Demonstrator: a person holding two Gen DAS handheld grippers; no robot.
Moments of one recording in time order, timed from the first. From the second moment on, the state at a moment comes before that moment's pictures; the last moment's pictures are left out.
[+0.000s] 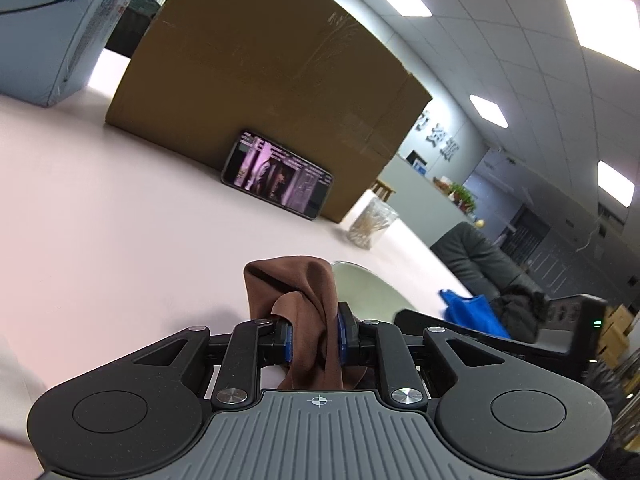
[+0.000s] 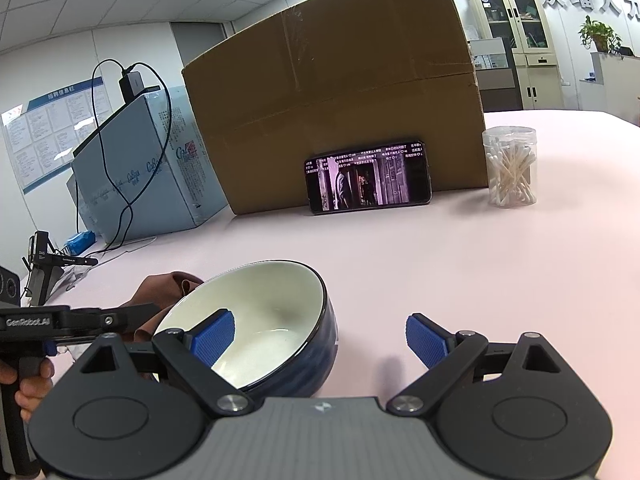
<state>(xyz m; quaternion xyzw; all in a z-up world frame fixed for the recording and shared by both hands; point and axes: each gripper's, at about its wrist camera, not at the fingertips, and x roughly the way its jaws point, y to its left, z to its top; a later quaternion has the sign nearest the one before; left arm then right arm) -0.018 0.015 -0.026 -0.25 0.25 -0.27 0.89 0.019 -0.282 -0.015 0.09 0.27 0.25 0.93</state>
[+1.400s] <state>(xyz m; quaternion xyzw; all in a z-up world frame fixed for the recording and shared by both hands) -0.041 -0.040 -0.020 -0.07 0.30 -0.27 0.91 0.013 -0.279 -0.015 0.08 0.27 0.26 0.92</state>
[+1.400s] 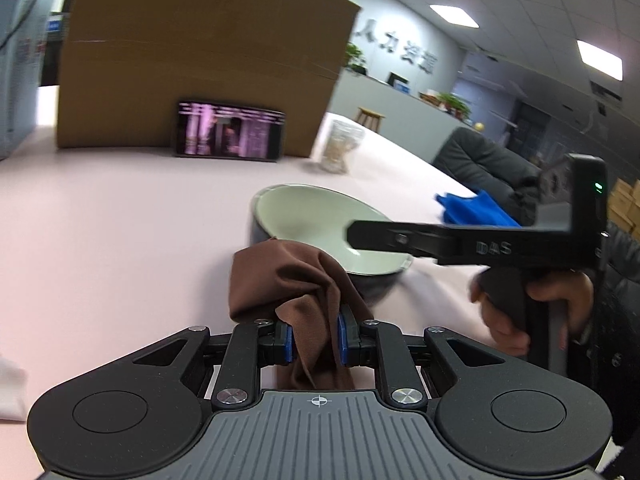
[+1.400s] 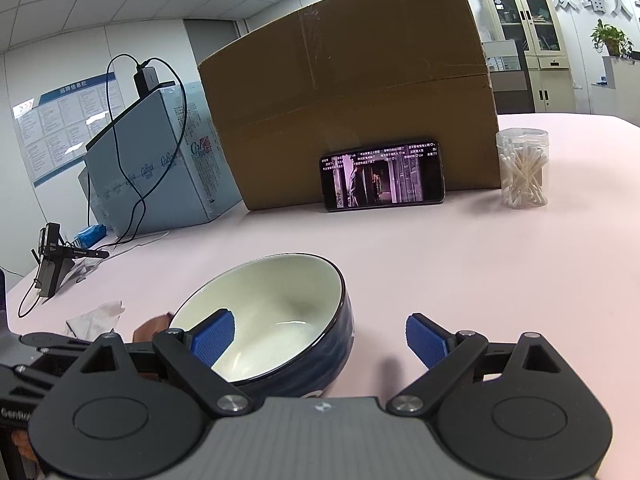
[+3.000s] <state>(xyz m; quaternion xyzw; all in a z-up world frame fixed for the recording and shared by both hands) -0.038 -0.069 -0.027 -0.09 0.32 -0.33 0.89 0.012 -0.276 -0.015 0.08 0.28 0.28 0.92</state>
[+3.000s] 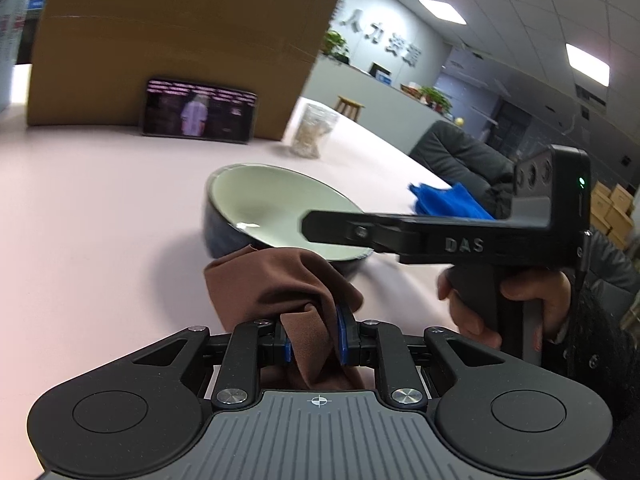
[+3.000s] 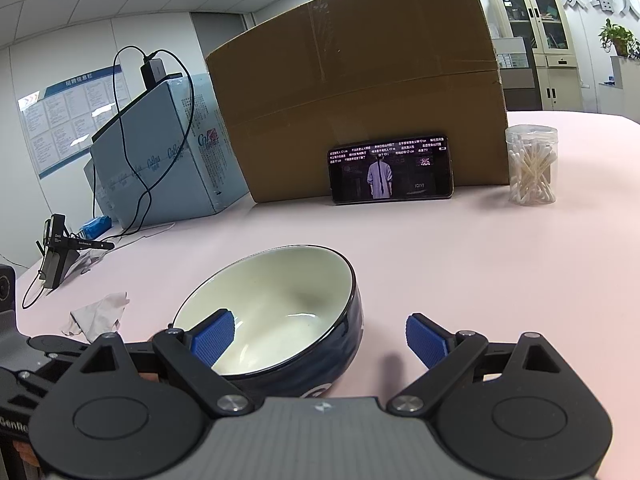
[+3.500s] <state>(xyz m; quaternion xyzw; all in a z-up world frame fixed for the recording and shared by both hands) -0.040 -0.078 -0.028 -0.10 0.32 -0.30 0.89 0.011 -0.280 -0.016 0.09 0.28 0.30 0.91</state>
